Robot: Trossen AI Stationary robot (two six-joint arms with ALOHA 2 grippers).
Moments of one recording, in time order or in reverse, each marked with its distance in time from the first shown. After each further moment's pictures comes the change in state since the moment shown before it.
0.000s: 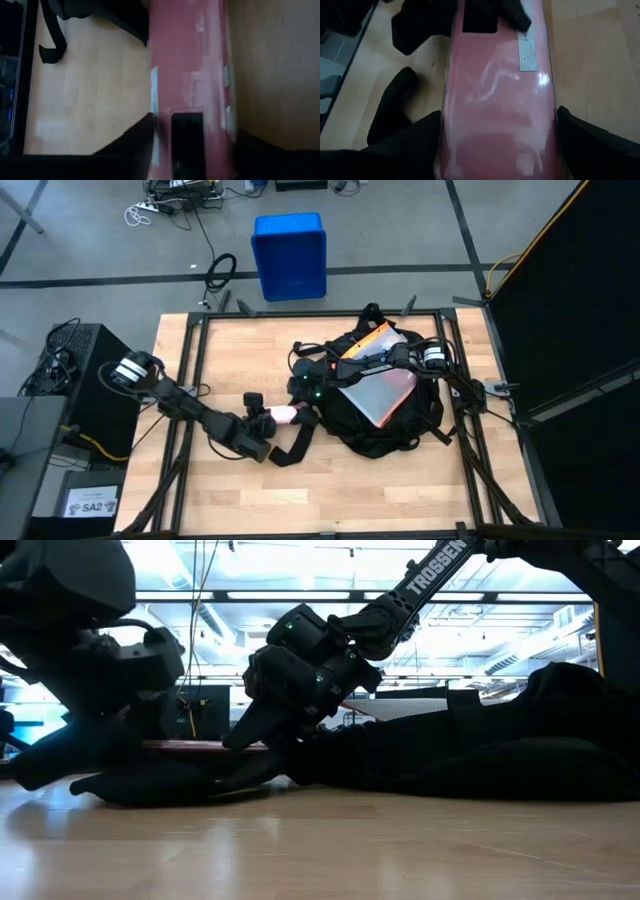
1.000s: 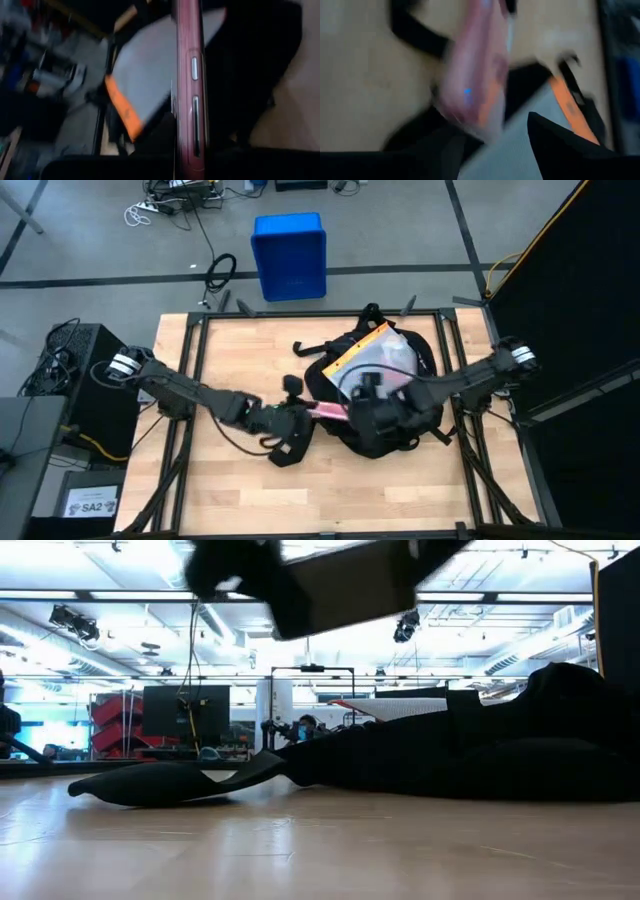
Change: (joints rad) left arm 0.145 -0.081 0.428 0.207 0.081 0.684; right arm 0.477 -0.655 -0.027 -0.963 1.022 -0.008
